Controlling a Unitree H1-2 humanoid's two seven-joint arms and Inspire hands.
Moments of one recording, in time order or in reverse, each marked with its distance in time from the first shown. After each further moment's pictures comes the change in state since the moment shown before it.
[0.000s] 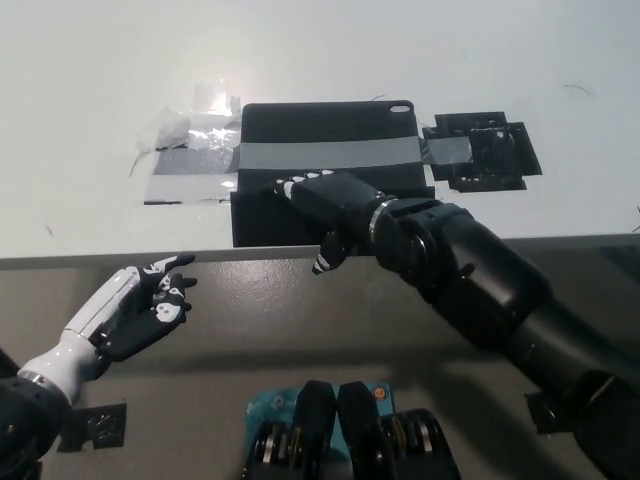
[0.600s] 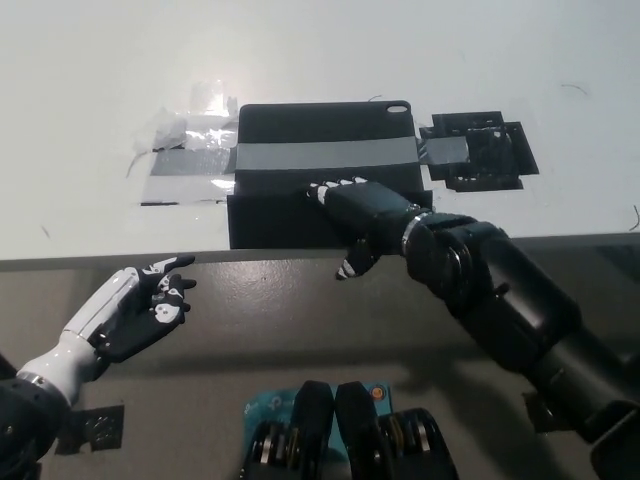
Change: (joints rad) left_arm 0.004 0.000 0.003 -0.001 0.000 0.000 0.000; right_arm 0.126 0.003 -0.149 -0.124 -0.001 0.051 0.037
